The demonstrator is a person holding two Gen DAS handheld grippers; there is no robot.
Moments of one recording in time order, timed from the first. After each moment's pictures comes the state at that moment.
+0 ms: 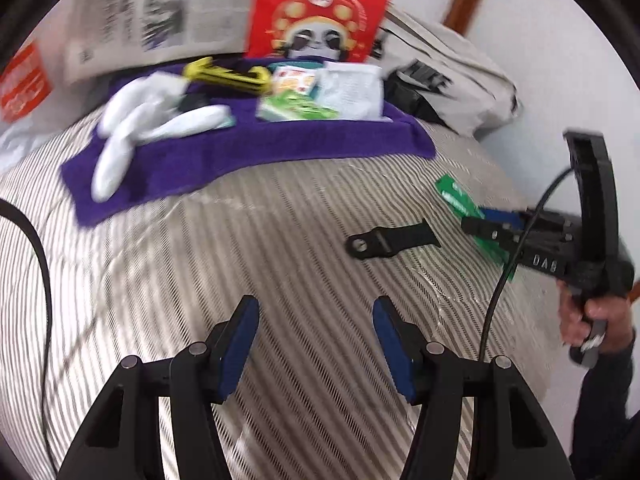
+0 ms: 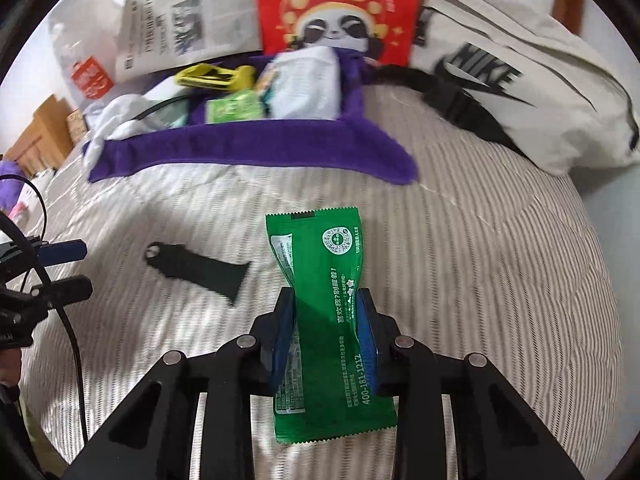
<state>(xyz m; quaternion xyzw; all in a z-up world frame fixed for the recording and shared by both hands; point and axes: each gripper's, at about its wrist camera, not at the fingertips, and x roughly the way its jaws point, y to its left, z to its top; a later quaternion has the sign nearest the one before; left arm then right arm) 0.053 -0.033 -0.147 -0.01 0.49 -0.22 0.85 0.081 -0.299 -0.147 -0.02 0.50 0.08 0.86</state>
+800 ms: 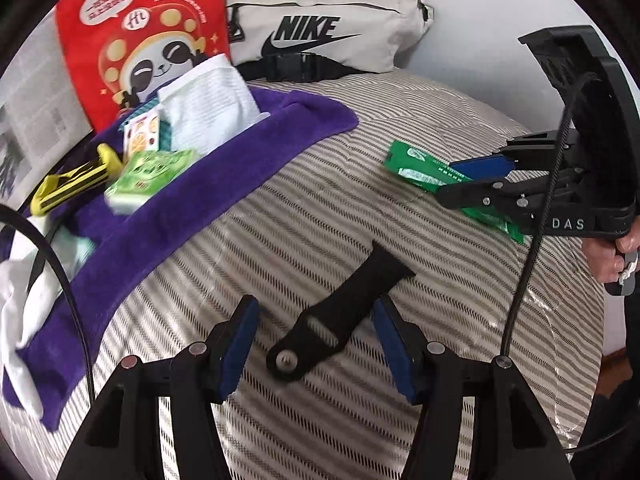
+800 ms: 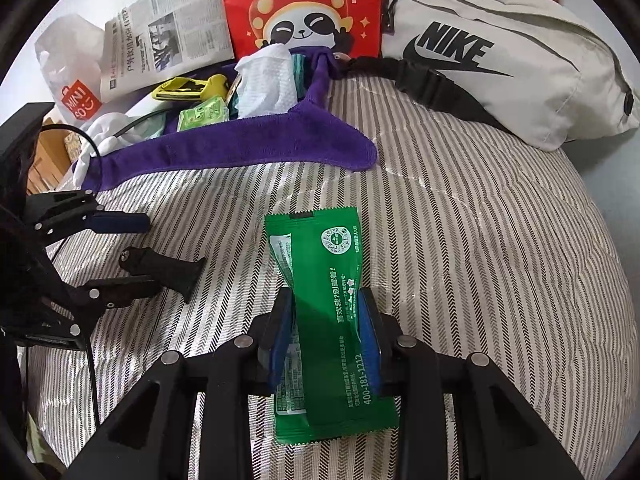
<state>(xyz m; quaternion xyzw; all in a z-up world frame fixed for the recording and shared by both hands) 0.096 -0.140 -0.164 0.20 0.44 -0.35 0.80 0.082 -0.331 -0.160 0.02 0.49 0.08 0.87</state>
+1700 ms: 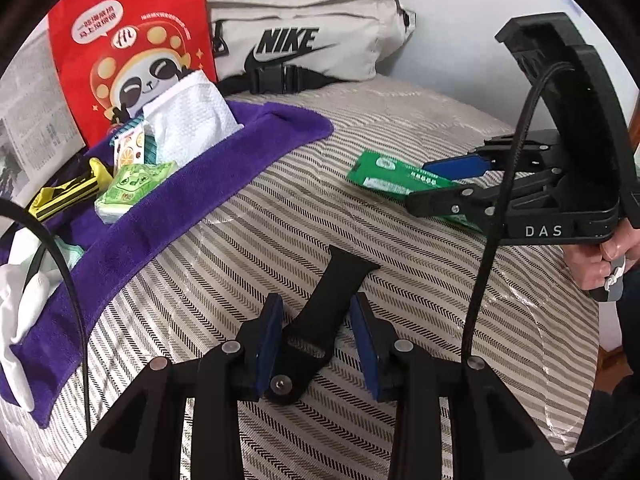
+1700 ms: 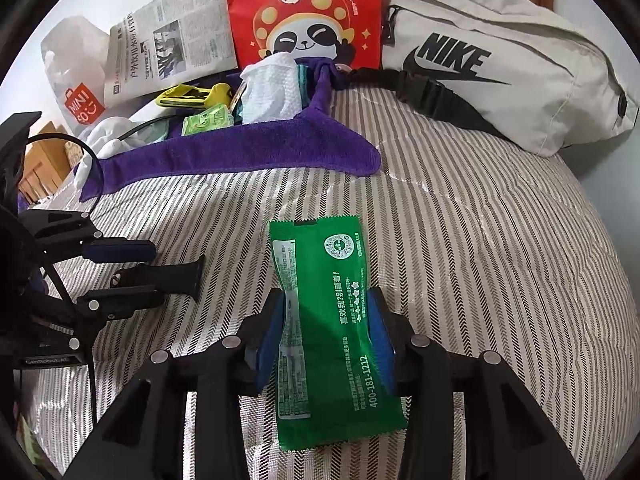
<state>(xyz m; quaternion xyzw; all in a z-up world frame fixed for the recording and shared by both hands) 0.081 -0.148 -0.166 0.20 0.42 -0.37 0.80 0.075 -0.324 -0.163 0.01 0.46 0.08 0.89</state>
